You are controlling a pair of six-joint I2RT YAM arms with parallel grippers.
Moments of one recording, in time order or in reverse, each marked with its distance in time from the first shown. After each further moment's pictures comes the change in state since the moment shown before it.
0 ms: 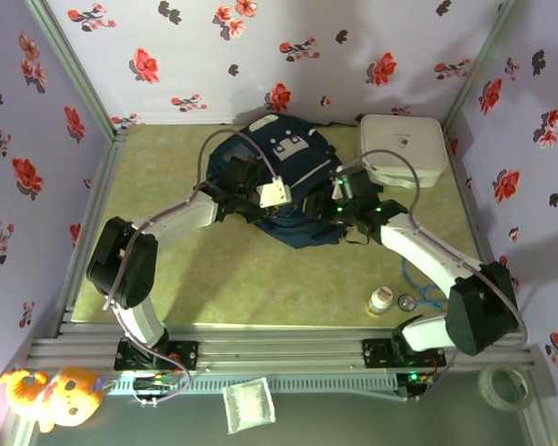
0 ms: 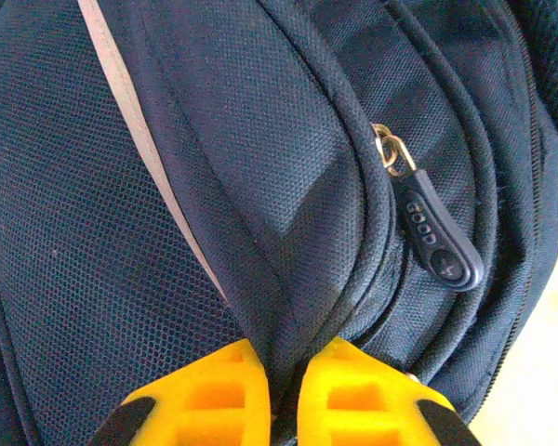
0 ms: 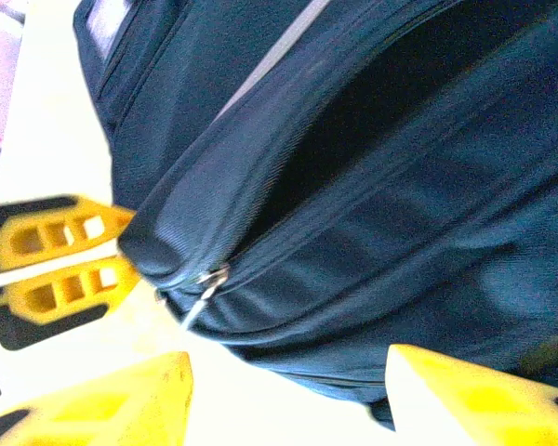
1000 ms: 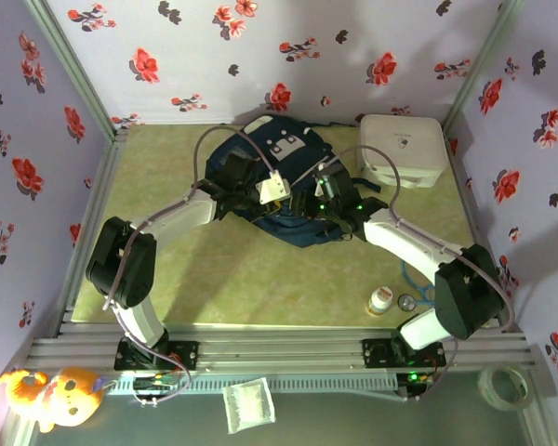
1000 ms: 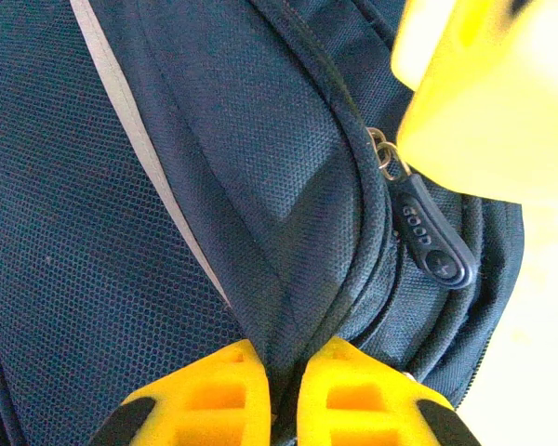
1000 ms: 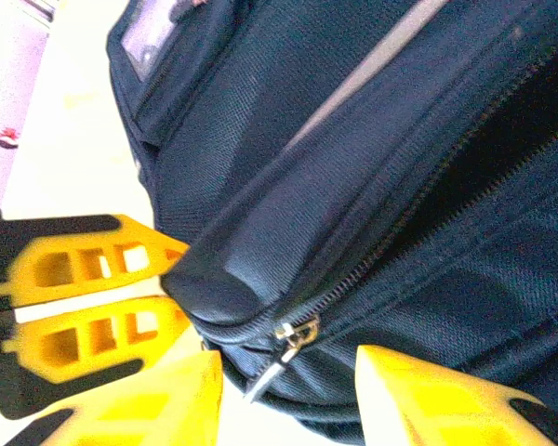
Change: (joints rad) left arm 0.009 0.000 0.014 -0.007 0.062 -0.094; right arm 0.069 0.090 0.040 0.114 0.056 0.017
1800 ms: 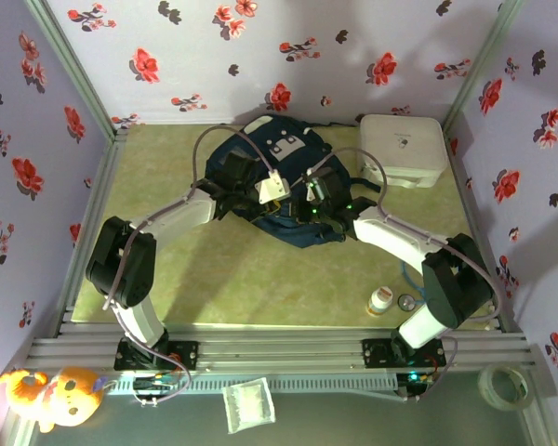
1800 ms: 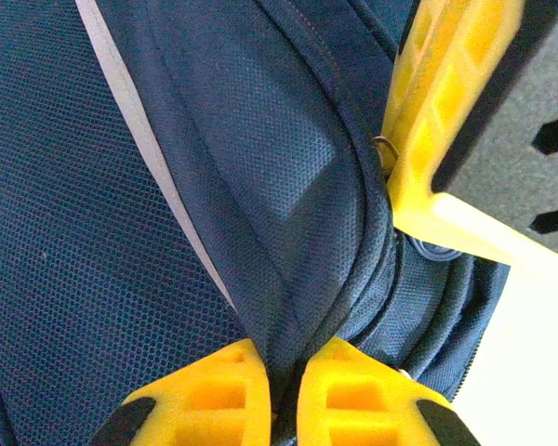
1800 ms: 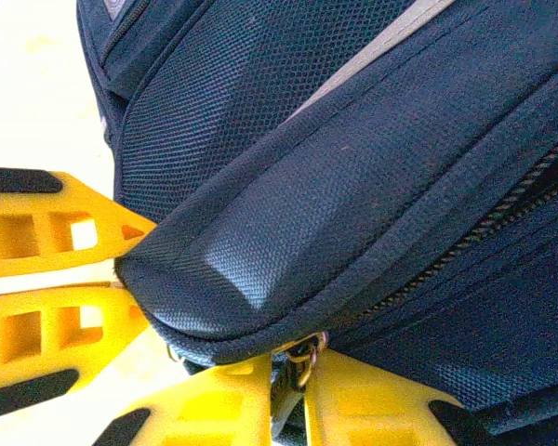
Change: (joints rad) left arm 0.010 0.000 0.002 -0.008 0.016 -0.011; right arm 0.023 0.081 0.021 -0.013 0.027 -0.103
